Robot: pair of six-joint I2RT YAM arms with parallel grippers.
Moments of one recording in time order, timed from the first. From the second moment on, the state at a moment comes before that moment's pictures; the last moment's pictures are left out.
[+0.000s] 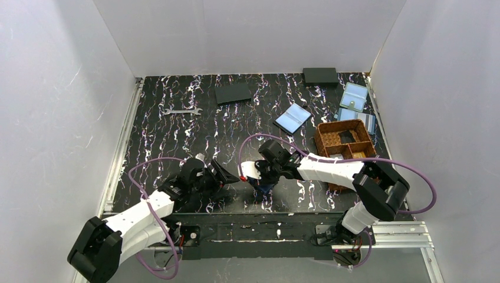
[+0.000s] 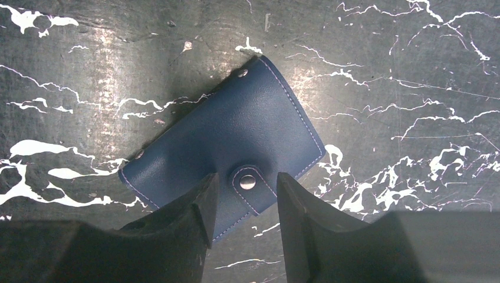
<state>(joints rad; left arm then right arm) -0.59 0.91 0.26 -0.06 0.28 -1.31 0.95 1.55 0.86 -0.29 -0.22 -0.84</state>
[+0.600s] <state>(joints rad) -0.65 1.31 0.45 -0.04 0.26 -1.32 0.95 1.54 0.82 -0.18 -0.21 -0.81</state>
